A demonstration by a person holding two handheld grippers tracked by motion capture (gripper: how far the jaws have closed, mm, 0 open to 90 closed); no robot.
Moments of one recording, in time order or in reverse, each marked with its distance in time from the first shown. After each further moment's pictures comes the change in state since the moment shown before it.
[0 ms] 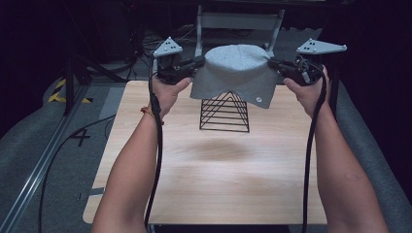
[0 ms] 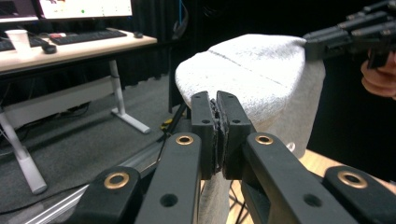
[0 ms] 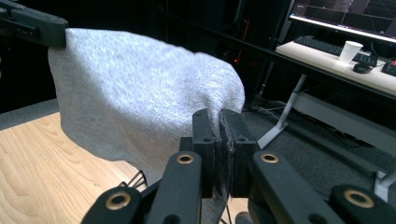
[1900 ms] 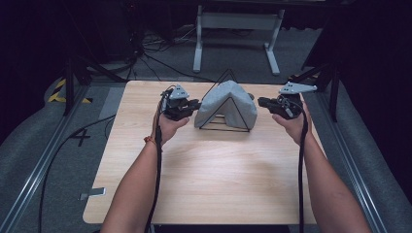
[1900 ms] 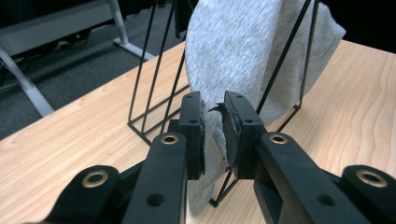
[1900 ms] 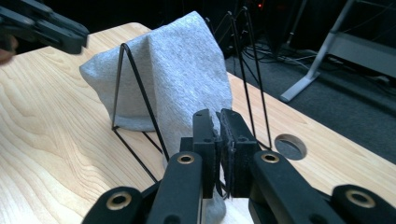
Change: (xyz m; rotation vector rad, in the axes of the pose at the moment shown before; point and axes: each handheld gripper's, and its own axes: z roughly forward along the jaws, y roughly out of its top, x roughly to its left) left arm 0.006 -0.129 0.027 0.262 0.053 0.036; right arm 0.013 -0.118 0.033 0.162 0.080 0.059
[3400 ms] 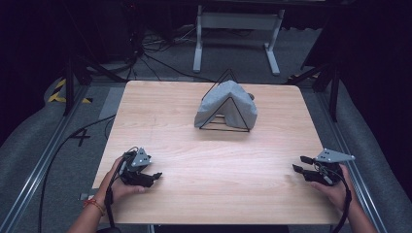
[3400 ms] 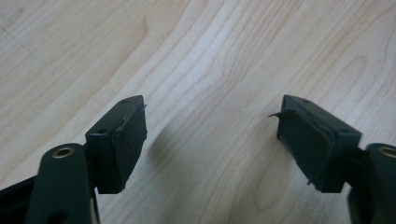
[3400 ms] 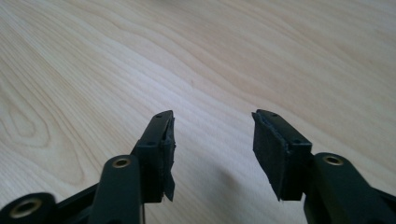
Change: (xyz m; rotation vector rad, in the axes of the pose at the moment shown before) left arm -0.047 -0.167 -0.118 0.379 0.004 0.072; right arm 0.024 -0.189 -0.112 0.220 -0.080 0.059
